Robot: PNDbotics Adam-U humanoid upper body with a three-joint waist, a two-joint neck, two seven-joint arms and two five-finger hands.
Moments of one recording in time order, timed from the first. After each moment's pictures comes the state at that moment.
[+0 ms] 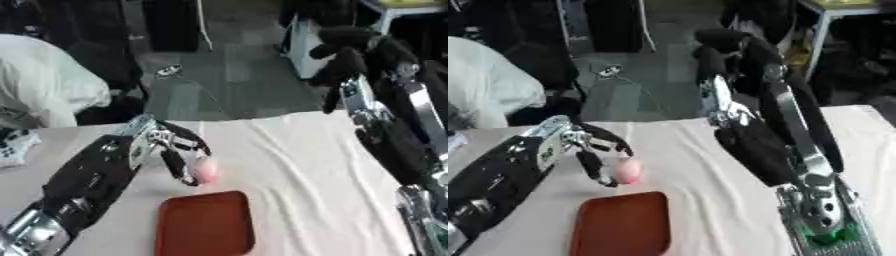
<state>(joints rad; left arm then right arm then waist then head) -1.04 0.46 -0.36 -0.66 -0.85 -0.39 -0.71 -0.68 -0.08 0.31 -1.99 0.33 0.17 0.07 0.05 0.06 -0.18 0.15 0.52</state>
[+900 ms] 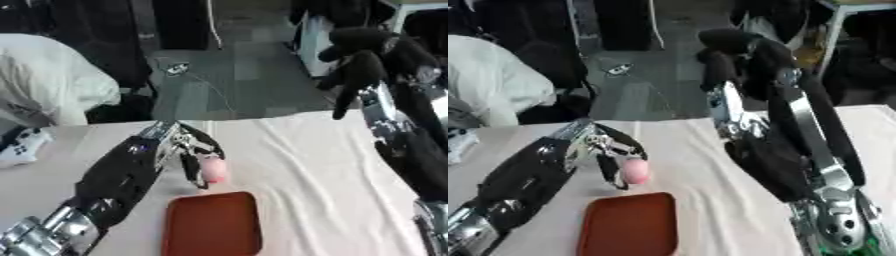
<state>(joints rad) -1.03 0.43 -0.29 -0.64 -1.01 -0.39 -0.71 -0.69 -0.04 0.34 -1.99 0.33 0.15 0.11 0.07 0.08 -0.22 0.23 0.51</state>
